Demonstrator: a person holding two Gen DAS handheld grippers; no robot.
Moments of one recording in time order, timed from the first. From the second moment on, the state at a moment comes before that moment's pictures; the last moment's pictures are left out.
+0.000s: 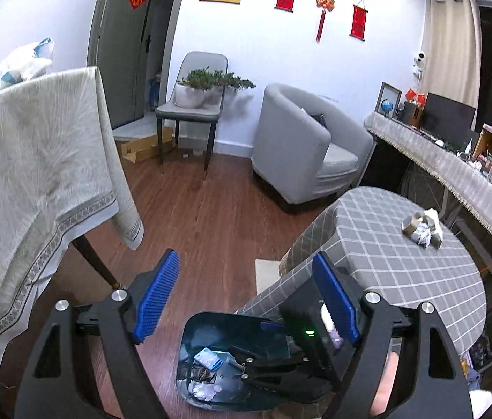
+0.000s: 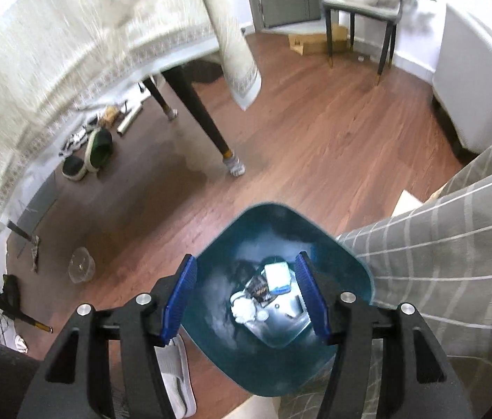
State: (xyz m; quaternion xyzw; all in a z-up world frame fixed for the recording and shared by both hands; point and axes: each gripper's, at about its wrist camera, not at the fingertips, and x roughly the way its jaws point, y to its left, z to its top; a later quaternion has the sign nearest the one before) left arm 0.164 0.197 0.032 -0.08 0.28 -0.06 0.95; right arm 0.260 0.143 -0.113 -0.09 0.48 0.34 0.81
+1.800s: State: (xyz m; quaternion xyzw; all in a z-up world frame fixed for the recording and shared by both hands) left arm 0.242 -0.032 0.024 -0.02 0.29 -0.21 0.93; right arm 0.266 -0.204 0.015 -0.02 0.34 0.16 0.93
